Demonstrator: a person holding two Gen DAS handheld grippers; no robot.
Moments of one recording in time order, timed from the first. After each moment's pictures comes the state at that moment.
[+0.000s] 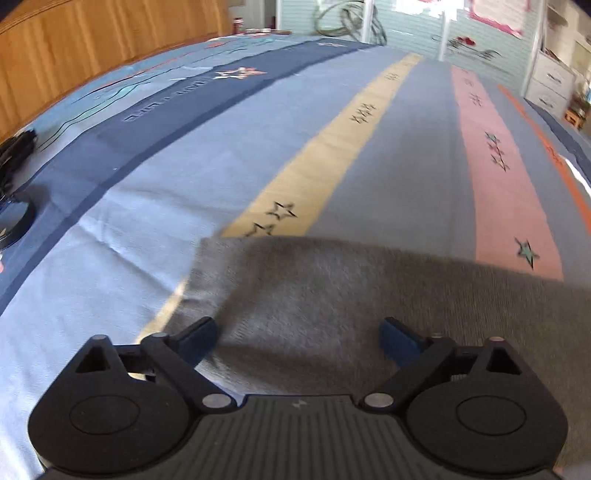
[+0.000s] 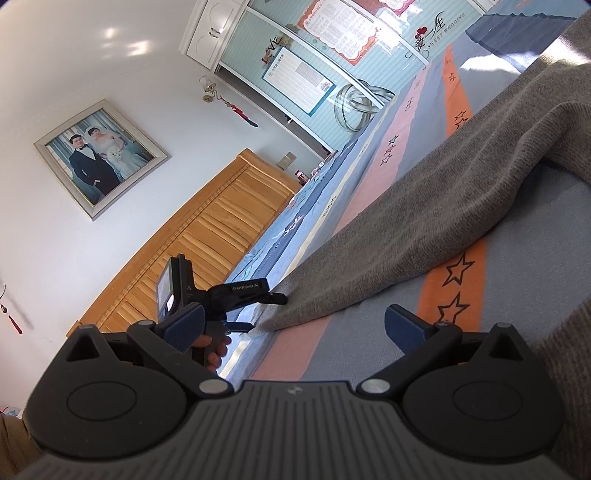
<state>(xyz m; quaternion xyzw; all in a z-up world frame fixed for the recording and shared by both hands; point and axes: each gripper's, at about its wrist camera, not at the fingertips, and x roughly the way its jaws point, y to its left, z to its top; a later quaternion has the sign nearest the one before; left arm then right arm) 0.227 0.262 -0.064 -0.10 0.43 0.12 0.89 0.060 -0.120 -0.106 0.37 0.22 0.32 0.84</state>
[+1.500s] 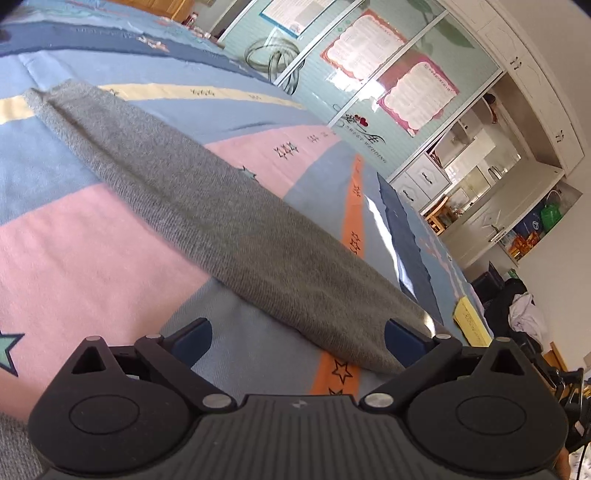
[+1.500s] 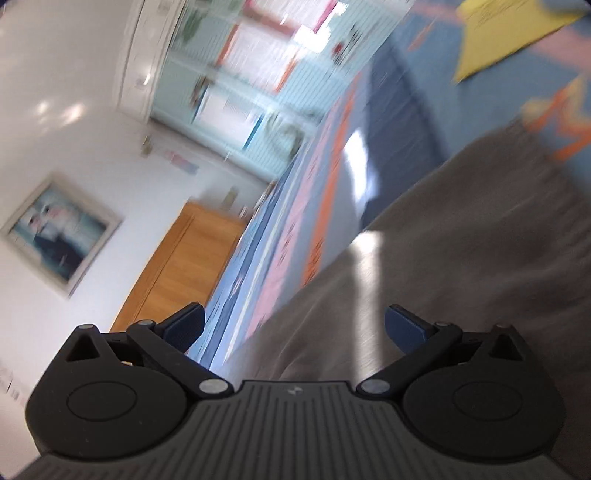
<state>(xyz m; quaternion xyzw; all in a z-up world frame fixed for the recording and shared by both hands) 0.078 0.077 -0.087 -0.32 0.29 -0.05 0.90 0.111 -0.393 -0.074 0.43 0.29 0.26 0.81</state>
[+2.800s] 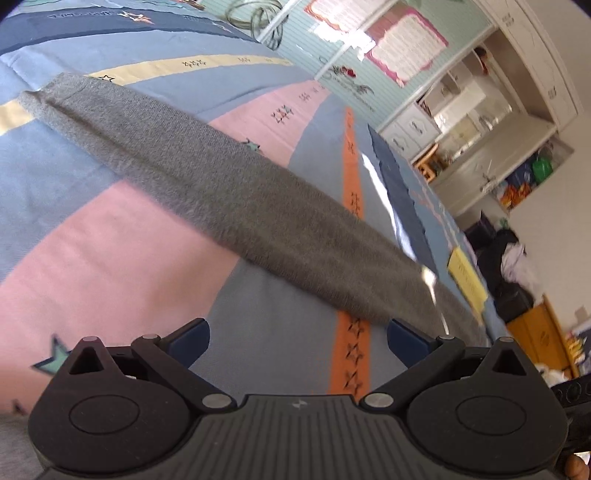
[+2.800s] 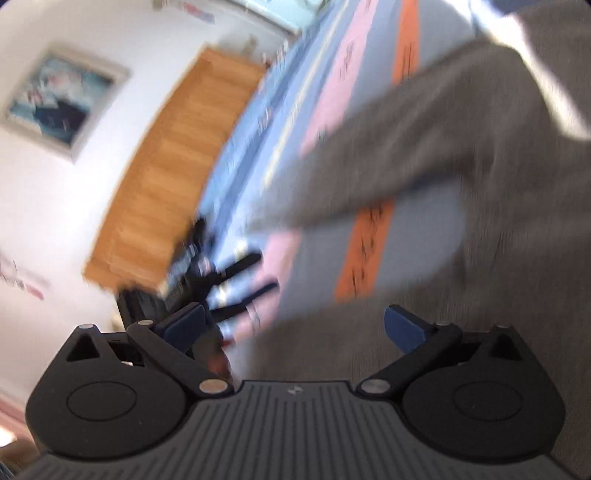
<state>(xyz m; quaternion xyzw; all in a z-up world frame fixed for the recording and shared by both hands) 0.059 0.119 -0.072 -0.29 0.38 -0.12 0.87 0.081 -0.223 -0.056 0.32 0.47 0.34 0.75</state>
